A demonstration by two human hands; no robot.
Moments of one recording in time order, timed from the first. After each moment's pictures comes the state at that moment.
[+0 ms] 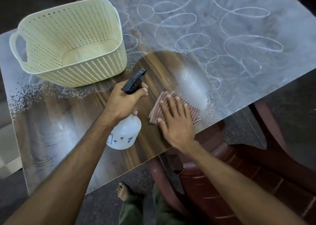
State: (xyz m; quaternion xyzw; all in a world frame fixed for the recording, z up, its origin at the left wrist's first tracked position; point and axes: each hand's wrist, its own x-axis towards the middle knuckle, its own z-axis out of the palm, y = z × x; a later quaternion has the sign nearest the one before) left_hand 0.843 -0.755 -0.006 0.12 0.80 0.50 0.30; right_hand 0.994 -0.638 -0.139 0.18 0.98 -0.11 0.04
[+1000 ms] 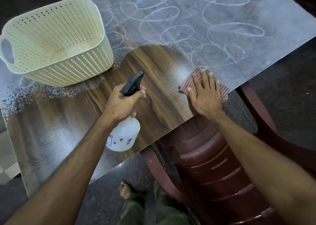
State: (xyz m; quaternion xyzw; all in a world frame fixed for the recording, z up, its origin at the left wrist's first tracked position) left_hand 0.883 -0.750 -0.007 0.14 0.80 0.49 0.33; right_hand 1.024 -0.513 -0.136 0.32 0.94 -0.10 0.06
